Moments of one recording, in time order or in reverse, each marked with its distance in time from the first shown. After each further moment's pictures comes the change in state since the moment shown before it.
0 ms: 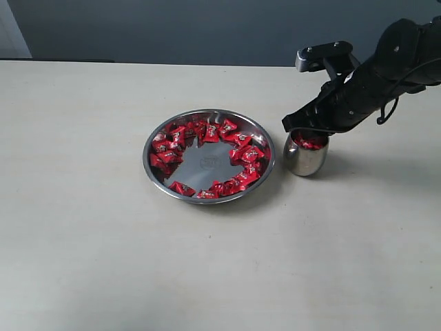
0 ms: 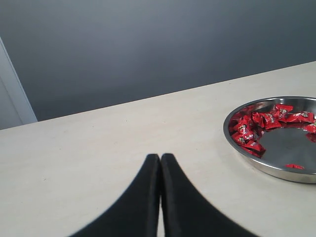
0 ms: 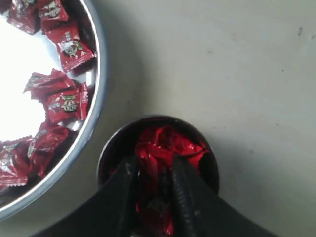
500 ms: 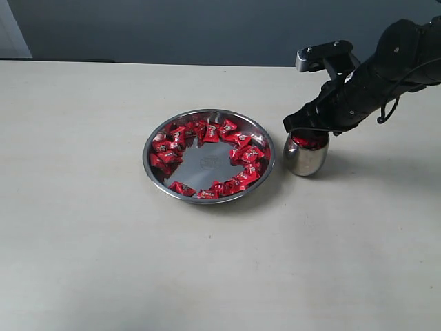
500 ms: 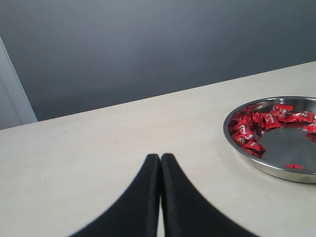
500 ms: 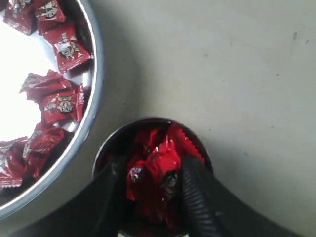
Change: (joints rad) left arm 0.000 0.000 0.000 0.000 0.000 0.000; right arm 0.000 -0.002 0.000 -0.018 -0.007 0.000
